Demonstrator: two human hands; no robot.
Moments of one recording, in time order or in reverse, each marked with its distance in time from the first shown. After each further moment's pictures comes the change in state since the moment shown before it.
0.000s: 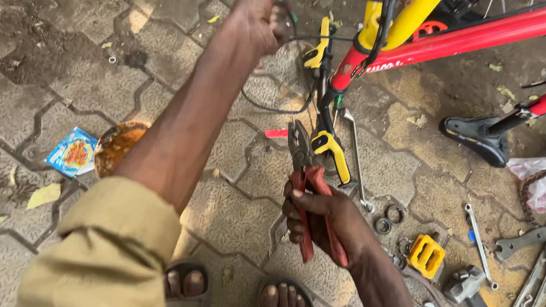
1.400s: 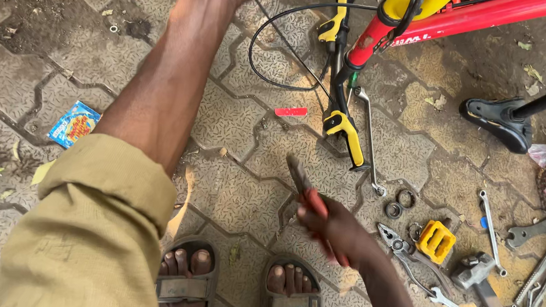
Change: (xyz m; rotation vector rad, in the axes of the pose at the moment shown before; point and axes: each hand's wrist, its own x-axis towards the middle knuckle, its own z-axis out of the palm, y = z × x) left_hand -0.007 0.029 -0.054 -0.322 0.159 0.144; right_hand 0.010 0.047 -0.037 -0.827 0.246 0.299
